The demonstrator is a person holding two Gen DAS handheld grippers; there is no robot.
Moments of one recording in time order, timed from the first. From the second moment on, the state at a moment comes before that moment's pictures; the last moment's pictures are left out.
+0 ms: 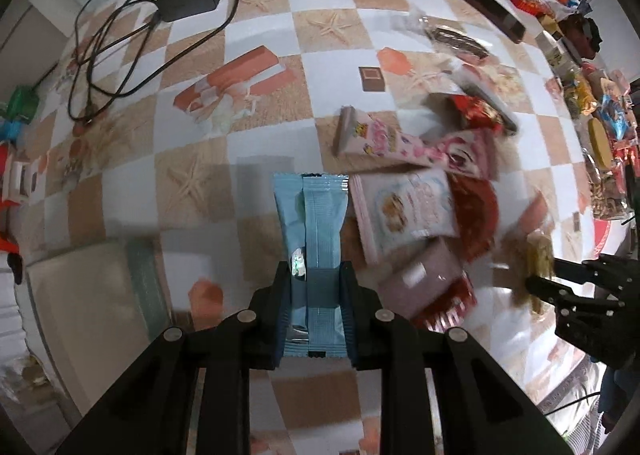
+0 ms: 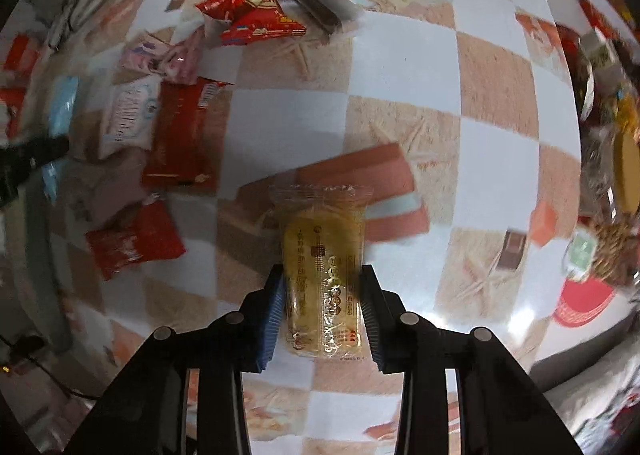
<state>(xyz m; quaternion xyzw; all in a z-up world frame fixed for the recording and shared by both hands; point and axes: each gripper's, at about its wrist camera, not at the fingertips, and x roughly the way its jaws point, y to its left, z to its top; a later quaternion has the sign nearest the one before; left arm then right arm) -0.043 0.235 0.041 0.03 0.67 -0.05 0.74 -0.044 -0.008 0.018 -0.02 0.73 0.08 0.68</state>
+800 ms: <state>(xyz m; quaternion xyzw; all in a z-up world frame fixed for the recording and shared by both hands) -0.141 0.243 0.067 0.06 0.68 -0.06 0.73 -0.136 0.035 0.038 0.03 0.75 0.09 0.66</state>
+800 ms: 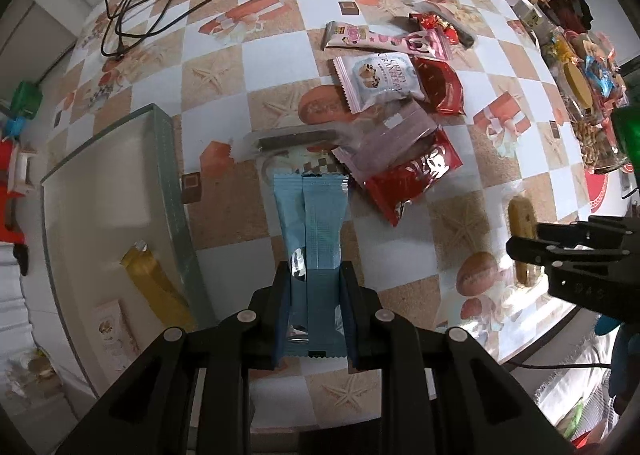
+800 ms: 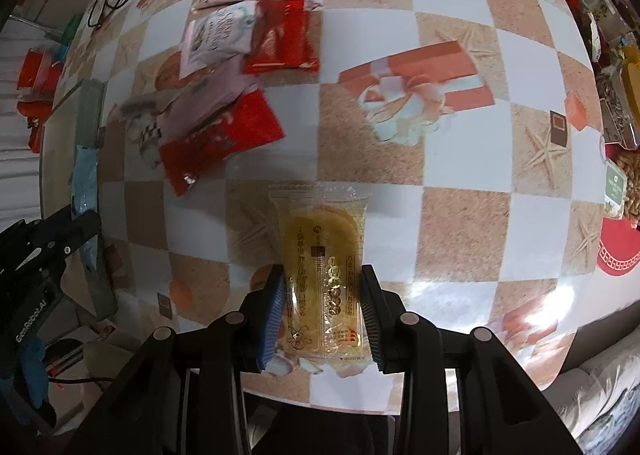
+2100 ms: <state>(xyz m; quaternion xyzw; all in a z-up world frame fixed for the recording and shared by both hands) -0.161 0.439 0.066 -0.07 0.67 0.11 0.73 -0.088 0.328 0.071 -0.08 0.71 0.29 0.63</state>
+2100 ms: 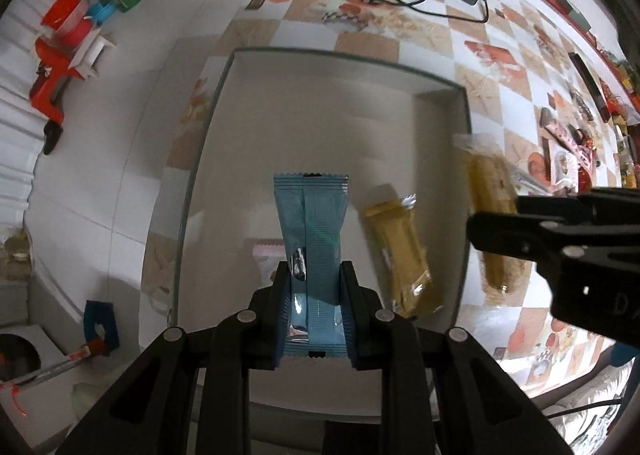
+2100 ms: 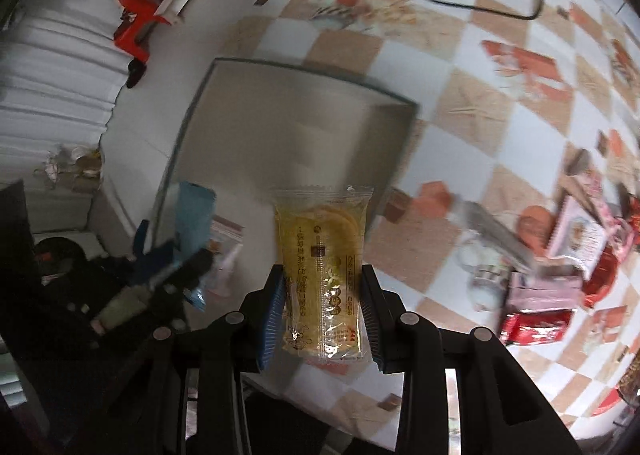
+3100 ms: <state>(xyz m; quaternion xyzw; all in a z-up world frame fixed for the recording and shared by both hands) -0.171 0.416 0.081 -0.05 0.66 0.10 0.74 -0.099 0.333 0.067 -0.10 0.71 0.26 0.65</state>
